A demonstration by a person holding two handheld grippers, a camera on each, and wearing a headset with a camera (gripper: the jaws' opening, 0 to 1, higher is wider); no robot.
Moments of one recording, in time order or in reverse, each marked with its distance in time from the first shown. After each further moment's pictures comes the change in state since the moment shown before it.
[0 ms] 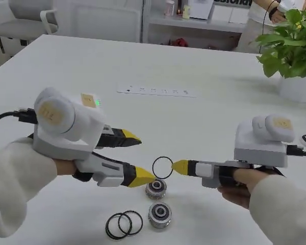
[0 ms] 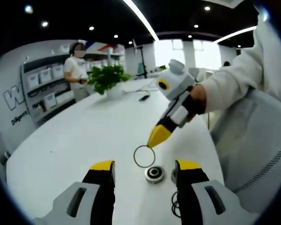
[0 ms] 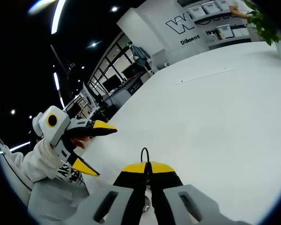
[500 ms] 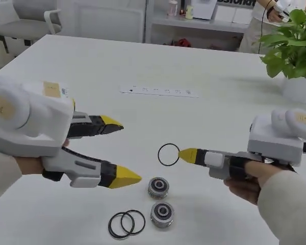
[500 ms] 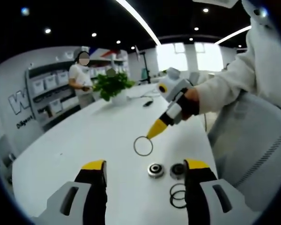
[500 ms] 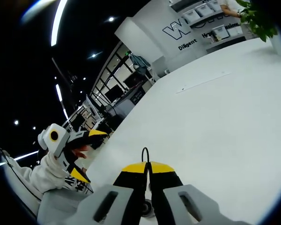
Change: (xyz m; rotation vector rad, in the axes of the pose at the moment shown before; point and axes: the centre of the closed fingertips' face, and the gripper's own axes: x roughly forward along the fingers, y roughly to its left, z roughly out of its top) left arm -0.040 -0.003 0.008 0.016 -0.050 0.039; right arm -0.009 0.012 0.018 0.063 -0.075 0.036
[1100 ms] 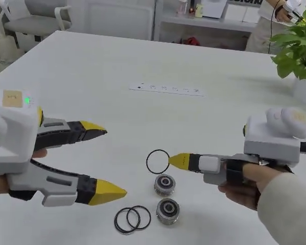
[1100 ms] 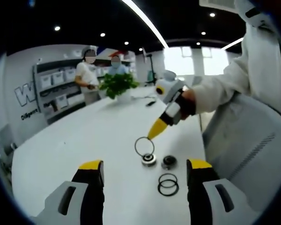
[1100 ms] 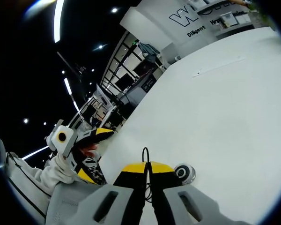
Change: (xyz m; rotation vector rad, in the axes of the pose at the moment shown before) left arm -0.036 -0.018 -0.024 -0.074 -0.015 0.051; right arm 0.015 0.043 -0.034 0.023 0.135 0.118
